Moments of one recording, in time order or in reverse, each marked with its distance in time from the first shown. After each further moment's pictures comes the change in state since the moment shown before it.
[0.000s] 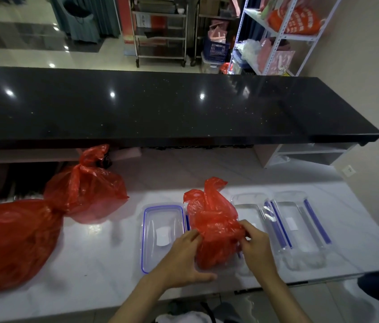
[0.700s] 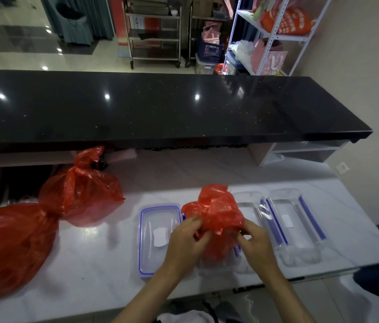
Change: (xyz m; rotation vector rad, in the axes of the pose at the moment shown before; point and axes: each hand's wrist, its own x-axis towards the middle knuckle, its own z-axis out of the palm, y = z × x) left_hand 0.024 0.030 -0.004 -0.331 0.534 0.091; right_hand -0.001 -0.017 -0.013 0.068 -0.011 -0.038
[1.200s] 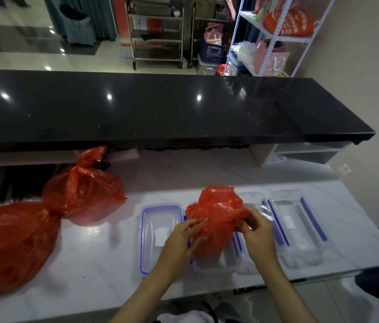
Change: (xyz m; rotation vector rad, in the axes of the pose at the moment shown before) left_hand -0.011 -0.026 -0.011 0.174 -0.195 -0.132; right_hand 0.017 -0.006 0.005 0.291 0.136 0.067
